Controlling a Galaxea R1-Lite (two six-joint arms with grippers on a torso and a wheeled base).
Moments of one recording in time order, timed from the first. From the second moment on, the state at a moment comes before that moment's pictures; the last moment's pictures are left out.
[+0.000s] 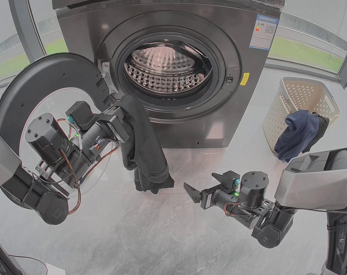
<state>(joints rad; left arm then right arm) -0.45 1.86 -0.65 -1.55 -0.08 -0.22 0.65 2.31 -0.64 -1.54 -0.08 0.17</state>
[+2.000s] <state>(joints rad) -0.45 1.87 -0.66 -1.55 -0.08 -0.22 0.76 2.57 -1.30 -1.45 -0.02 0.04</state>
